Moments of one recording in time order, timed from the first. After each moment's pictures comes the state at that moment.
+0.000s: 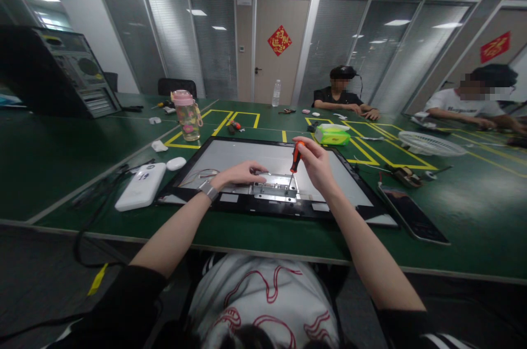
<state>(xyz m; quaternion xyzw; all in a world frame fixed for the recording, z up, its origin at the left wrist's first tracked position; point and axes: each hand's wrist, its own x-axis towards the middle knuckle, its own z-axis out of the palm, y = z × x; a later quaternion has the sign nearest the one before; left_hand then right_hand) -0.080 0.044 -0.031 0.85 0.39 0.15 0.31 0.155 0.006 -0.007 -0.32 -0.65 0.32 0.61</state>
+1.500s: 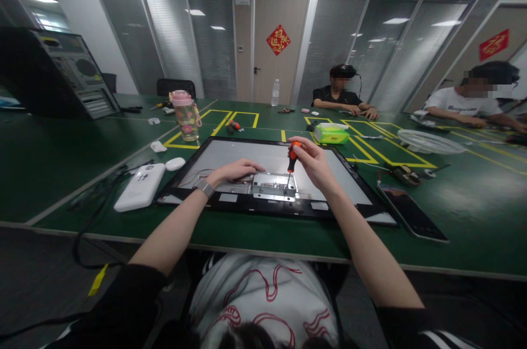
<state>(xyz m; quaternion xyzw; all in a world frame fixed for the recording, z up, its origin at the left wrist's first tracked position) -0.088 0.044 -0.018 0.84 0.41 0.12 0.33 0.155 0.000 0.000 -0.26 -0.66 0.38 0.59</state>
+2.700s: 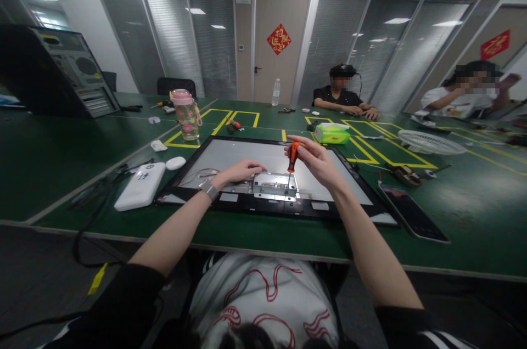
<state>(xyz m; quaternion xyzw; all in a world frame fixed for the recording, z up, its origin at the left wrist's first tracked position) -0.081 0.049 -0.035 0.84 0.40 0.18 0.31 0.165 -0.006 0.010 -0.26 -0.71 0.40 0.53</state>
